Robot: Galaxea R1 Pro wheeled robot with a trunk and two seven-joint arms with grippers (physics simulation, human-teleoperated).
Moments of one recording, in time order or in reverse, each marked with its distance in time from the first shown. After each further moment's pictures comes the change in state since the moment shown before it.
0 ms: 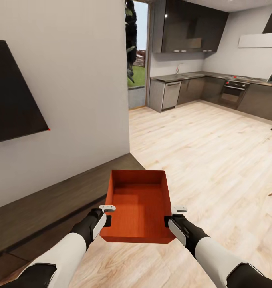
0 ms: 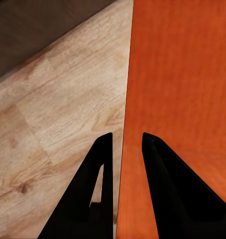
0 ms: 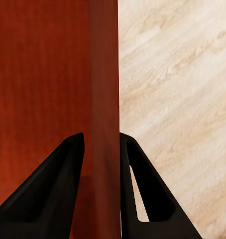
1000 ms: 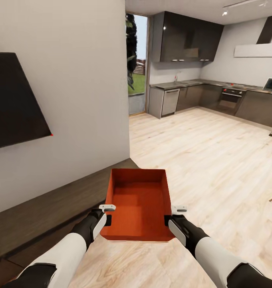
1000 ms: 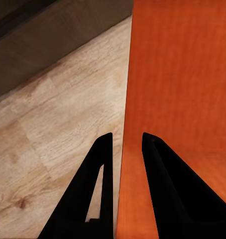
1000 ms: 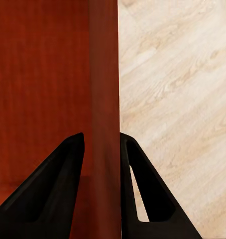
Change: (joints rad) left arm 0.000 0.000 -0.002 0.003 -0.002 -0.030 -0.005; right arm 0.000 -0.001 0.004 0.001 0.001 -0.029 -0.001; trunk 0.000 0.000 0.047
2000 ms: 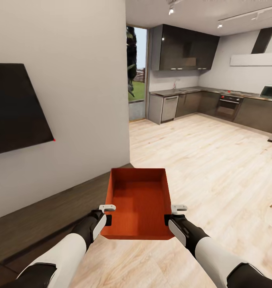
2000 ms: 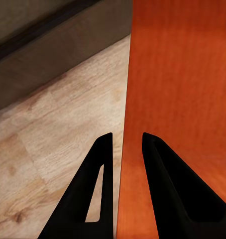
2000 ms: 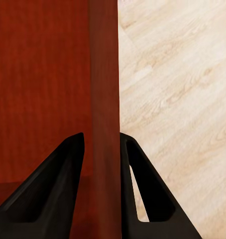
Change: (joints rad) left arm 0.000 0.001 0.000 0.014 0.005 -0.032 -0.006; right arm 0.000 0.000 -0.002 -0.001 0.015 -0.013 0.000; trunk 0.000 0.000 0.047
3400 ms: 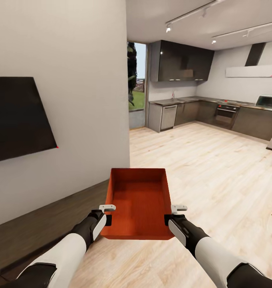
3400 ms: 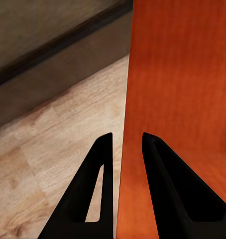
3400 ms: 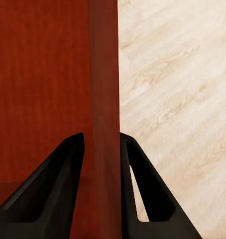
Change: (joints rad) left arm 0.000 0.000 0.000 0.000 0.000 0.000 0.000; right arm 0.000 0.000 0.000 0.000 0.000 0.000 0.000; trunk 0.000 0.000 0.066
